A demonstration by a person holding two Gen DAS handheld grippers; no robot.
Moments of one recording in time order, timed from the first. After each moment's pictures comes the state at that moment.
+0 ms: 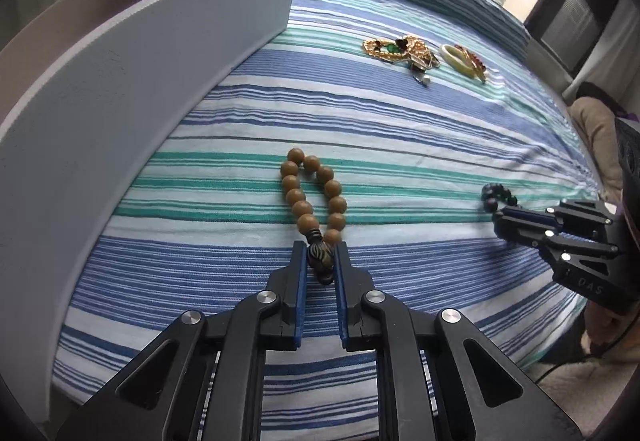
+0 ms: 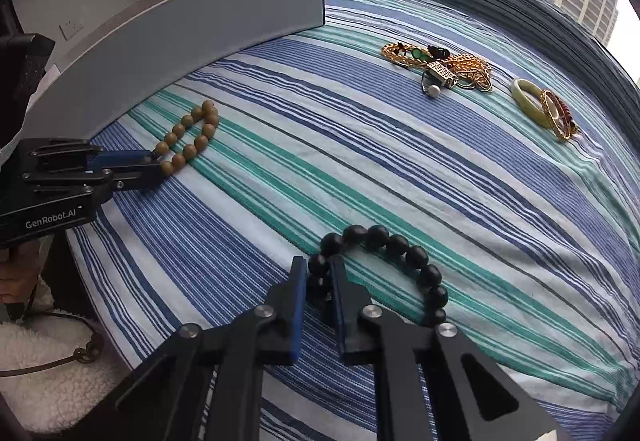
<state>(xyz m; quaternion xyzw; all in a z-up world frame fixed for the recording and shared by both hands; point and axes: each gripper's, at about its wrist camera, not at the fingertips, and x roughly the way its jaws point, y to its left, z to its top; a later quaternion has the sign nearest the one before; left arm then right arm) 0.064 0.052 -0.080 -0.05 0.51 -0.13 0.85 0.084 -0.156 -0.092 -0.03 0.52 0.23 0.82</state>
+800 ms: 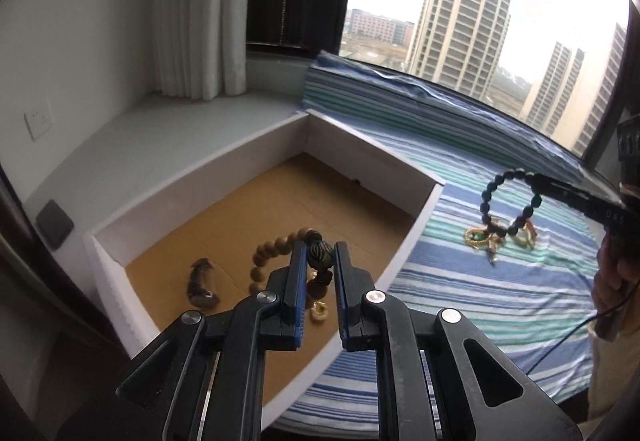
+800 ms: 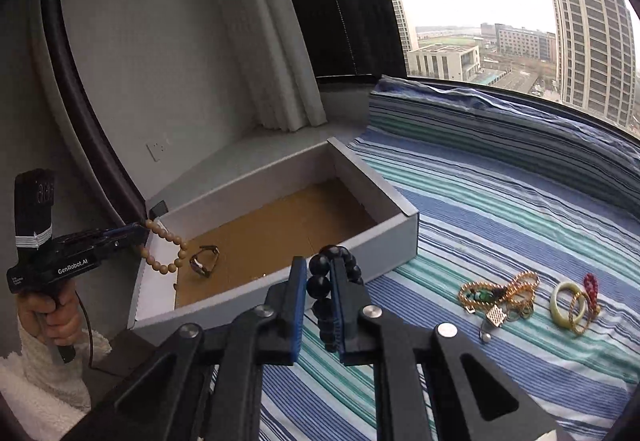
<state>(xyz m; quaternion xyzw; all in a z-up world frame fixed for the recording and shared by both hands) 0.045 0.233 0.102 -0.09 0.37 0.04 0.92 0.170 -0.069 0.118 0.05 0.34 0.37 0.86</state>
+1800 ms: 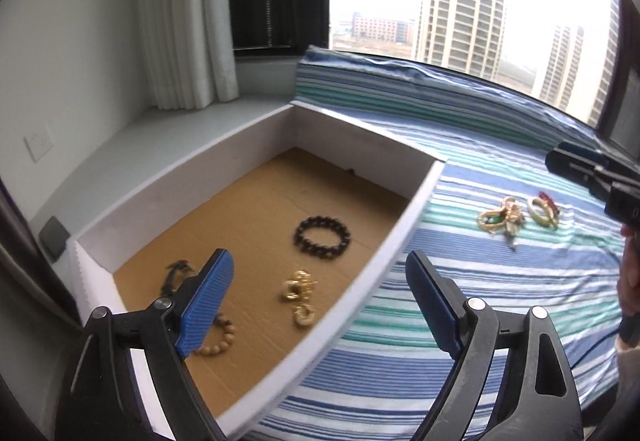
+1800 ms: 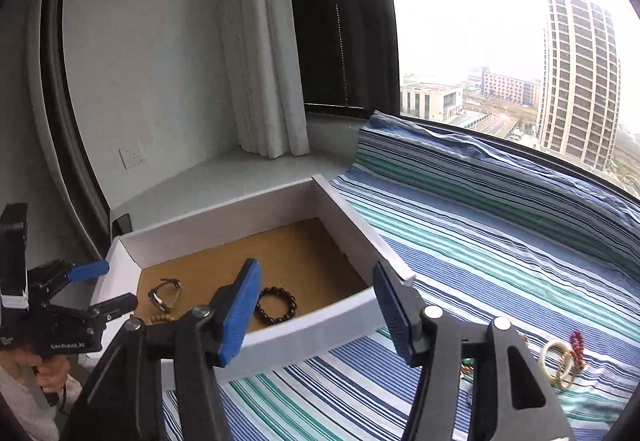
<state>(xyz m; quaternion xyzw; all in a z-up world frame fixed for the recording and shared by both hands) 0.052 0.157 0.062 -0.03 0.35 0.04 0.93 0.167 -0.061 0.100 -0.02 0.29 0.29 0.91</state>
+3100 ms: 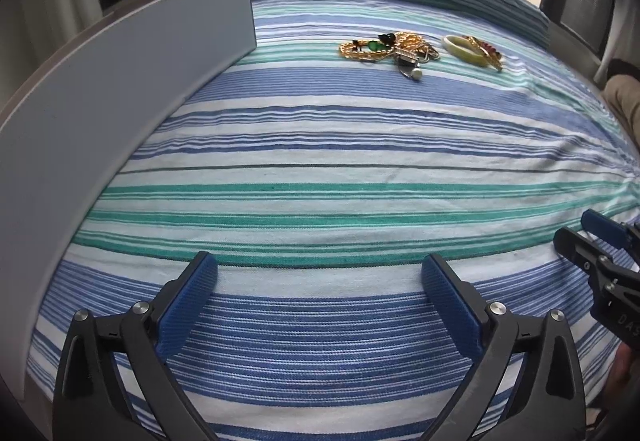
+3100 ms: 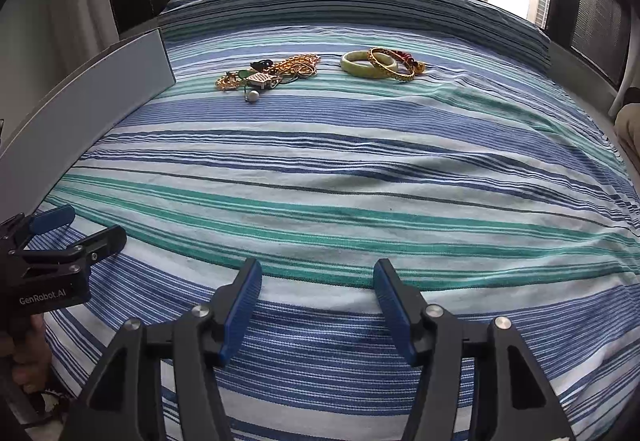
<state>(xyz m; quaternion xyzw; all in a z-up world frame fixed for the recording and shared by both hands) 0.067 -0.024 -0.105 0.03 0.46 -0.06 0.89 0.059 -0.234 -0.111 0.04 0.45 0.03 0.89</state>
